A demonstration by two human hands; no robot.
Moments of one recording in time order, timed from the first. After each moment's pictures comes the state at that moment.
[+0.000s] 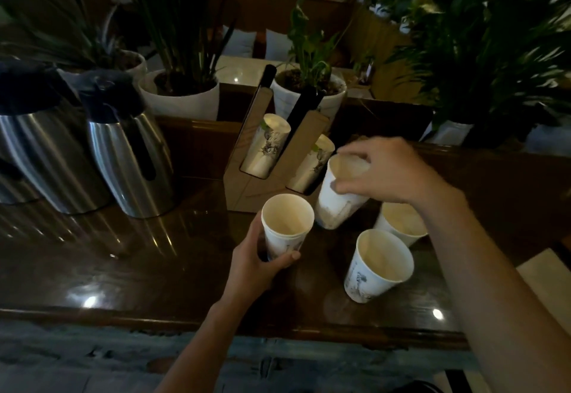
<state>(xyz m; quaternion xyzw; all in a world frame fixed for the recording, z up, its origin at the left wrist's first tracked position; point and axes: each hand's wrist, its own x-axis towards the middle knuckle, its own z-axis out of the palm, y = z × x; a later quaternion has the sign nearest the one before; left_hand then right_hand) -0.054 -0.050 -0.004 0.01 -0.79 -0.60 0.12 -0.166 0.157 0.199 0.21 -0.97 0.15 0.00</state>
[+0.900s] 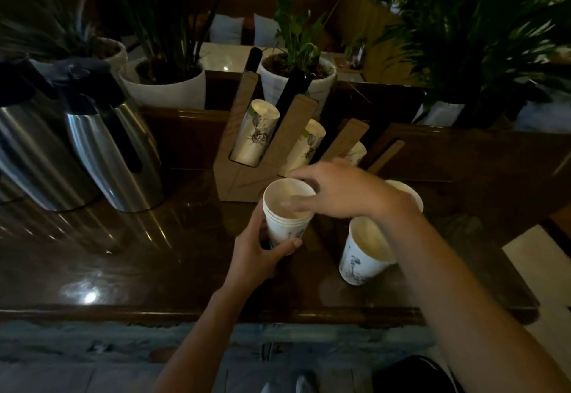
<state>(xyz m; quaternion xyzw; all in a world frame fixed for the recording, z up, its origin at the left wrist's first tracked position) -0.063 -0.039 -0.011 -0.02 -0.78 -0.62 0.11 -0.140 0.121 0.166 0.31 -0.94 0.13 -0.13</state>
